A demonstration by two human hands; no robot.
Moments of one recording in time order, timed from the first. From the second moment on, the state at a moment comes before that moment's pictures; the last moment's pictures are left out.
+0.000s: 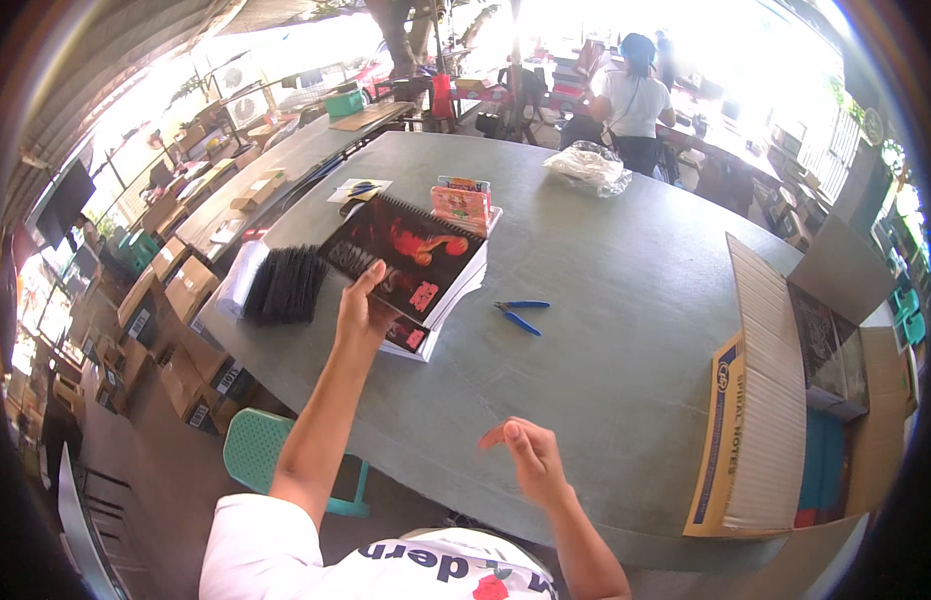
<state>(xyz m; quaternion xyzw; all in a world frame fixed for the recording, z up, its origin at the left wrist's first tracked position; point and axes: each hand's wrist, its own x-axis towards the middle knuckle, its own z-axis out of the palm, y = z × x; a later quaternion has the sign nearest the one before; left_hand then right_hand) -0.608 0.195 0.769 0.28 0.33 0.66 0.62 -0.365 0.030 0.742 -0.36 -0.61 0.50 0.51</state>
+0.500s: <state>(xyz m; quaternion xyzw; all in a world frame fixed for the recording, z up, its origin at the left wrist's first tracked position) -0.690 0.215 0.644 0.09 0.38 0.58 0.71 -0.473 0.216 0.637 -0.58 -0.38 0.58 0.43</state>
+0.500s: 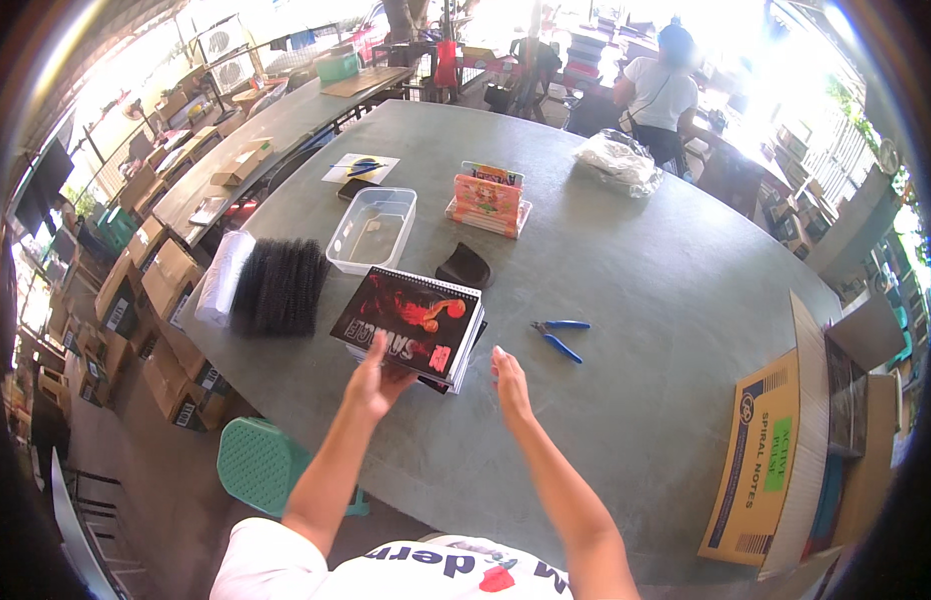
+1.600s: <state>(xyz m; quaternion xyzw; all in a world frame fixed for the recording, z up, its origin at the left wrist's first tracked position) -0.755 0.211 0.707 0.86 0.48 0.17 0.01 -0.505 0.374 0.697 -0.49 -0.68 0.36 0.41</state>
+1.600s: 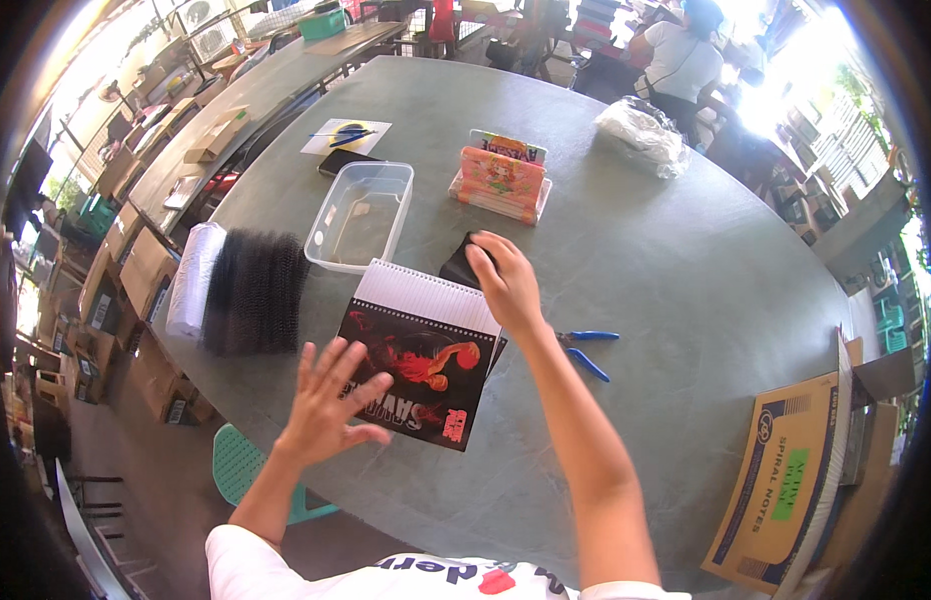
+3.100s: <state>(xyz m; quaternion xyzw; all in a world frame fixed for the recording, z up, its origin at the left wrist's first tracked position) -0.767 0.254 0.735 0.46 0.51 0.68 0.27 -0.489 0.122 0.880 -0.19 -0.64 0.42 0.61</state>
